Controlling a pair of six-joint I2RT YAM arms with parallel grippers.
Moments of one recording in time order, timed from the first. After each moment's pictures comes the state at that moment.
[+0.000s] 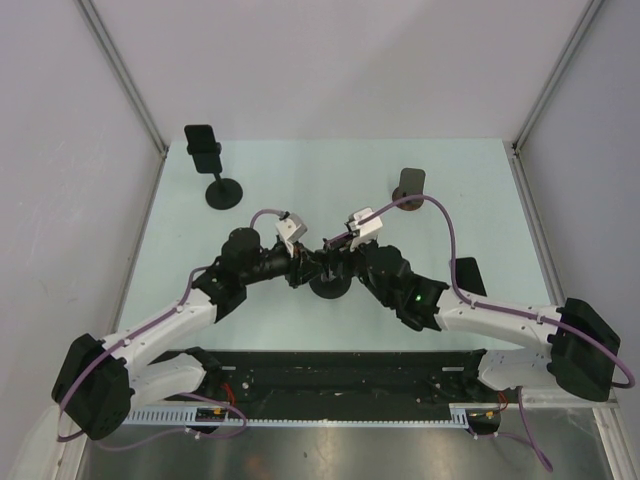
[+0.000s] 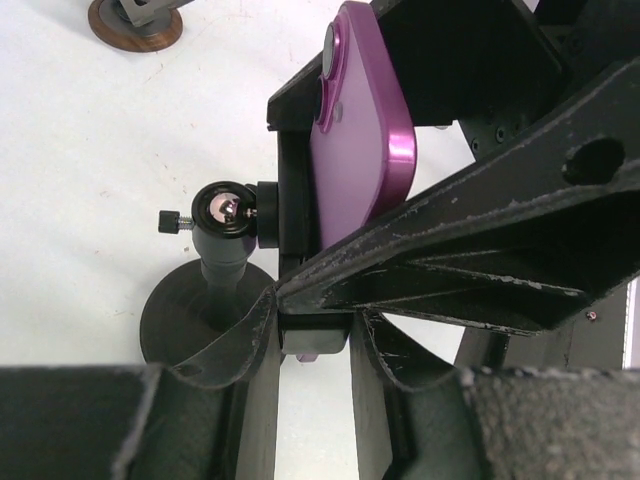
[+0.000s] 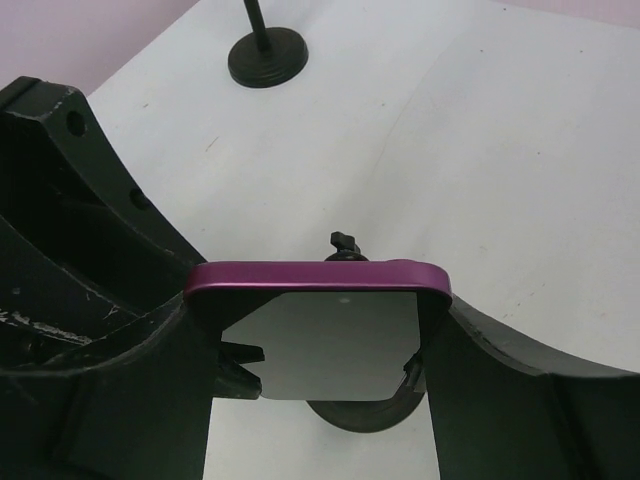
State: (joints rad) left arm -0.62 1.06 0.58 0.21 0.52 -0.13; right arm 1.05 1.25 0.76 0.32 0.43 0.25
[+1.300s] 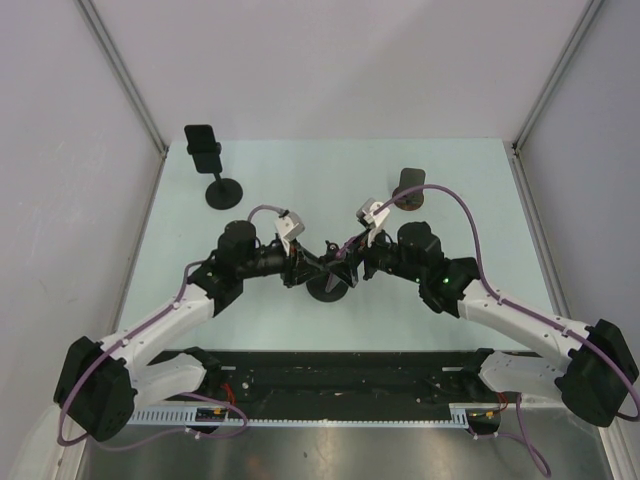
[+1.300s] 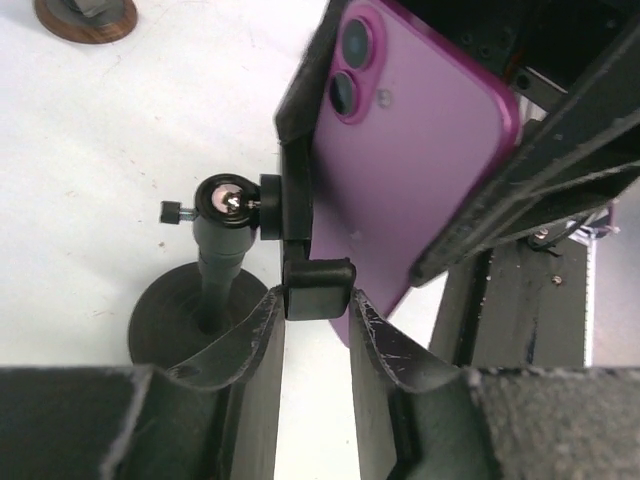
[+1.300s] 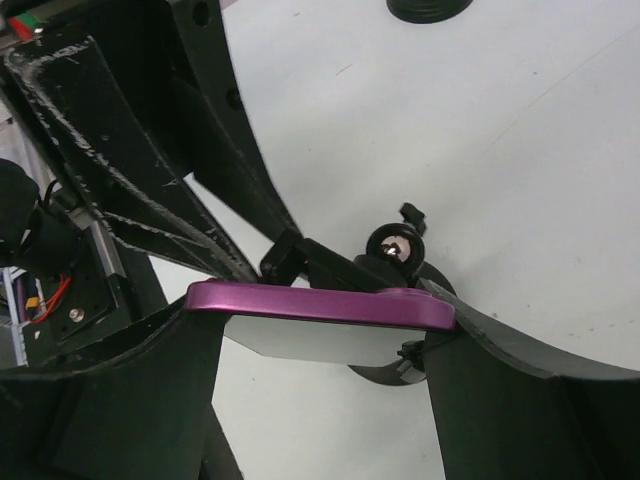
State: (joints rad) left arm -0.55 1.06 0.63 0.12 0.67 -0.08; right arm 0.79 1.13 0.76 0.15 -0.24 0.15
